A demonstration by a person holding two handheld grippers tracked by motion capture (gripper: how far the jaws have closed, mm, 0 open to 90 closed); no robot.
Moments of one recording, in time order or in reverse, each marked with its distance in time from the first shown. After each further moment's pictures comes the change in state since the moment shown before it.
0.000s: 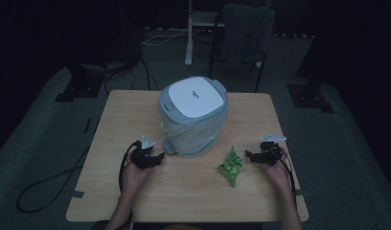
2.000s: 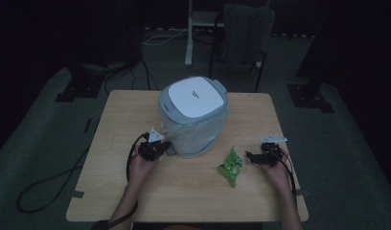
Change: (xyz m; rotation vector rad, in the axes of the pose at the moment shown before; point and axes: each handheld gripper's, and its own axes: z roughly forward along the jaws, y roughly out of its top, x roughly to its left) left arm -0.012 0.037 0.003 -0.062 -0.110 0.076; right arm 0.001 -0.003 -0.003 -0.002 -0.005 0.003
